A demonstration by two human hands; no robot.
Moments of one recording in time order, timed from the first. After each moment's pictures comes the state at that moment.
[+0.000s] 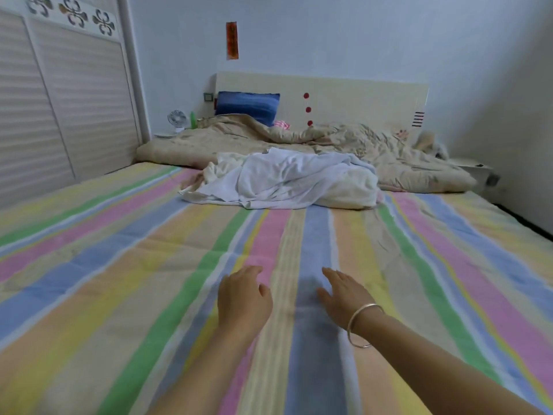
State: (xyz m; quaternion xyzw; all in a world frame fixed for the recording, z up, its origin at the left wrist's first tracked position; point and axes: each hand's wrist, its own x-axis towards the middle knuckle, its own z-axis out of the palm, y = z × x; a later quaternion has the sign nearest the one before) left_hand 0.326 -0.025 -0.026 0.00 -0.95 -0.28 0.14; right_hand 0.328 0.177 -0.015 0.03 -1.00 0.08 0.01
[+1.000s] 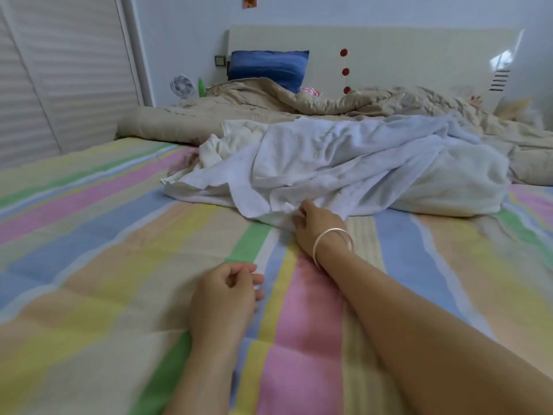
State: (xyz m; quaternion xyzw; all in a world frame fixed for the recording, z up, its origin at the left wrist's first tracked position) left_hand 0.075 -0.072 -0.092 0.17 -0.72 -0.66 0.12; right_hand -0.062 0.078 -0.074 0.05 -0.97 0.17 0.16
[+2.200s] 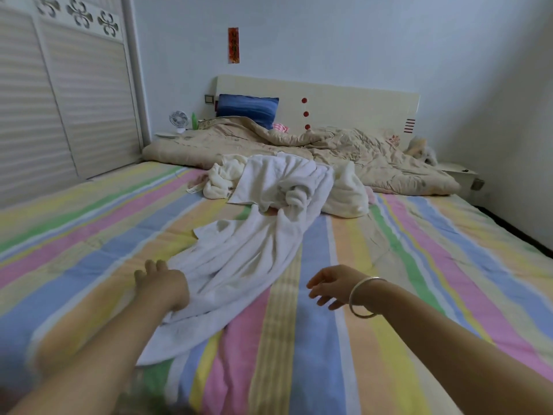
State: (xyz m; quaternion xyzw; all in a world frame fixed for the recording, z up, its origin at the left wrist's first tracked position) left_hand 0.356 -0.172 0.023 0.10 -0.98 0.09 -0.14; right_hand 0.380 0.152 0.044 0.00 -0.90 0.39 -0.18
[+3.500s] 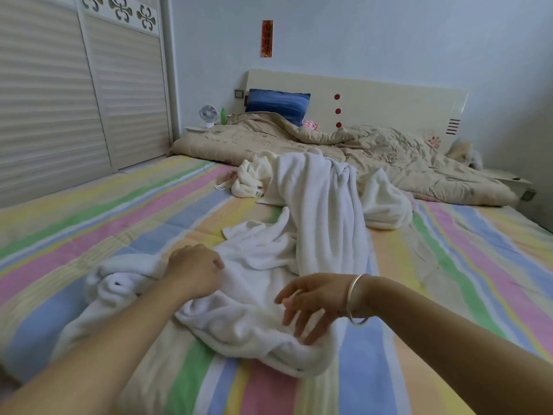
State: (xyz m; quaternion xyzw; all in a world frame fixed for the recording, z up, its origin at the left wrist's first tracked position) left_hand 0.316 -0.207 0.026 -0.01 -0.99 -0.10 0.01; right_hand 0.350 0.053 0.064 0.12 -0.80 0.44 -0.38
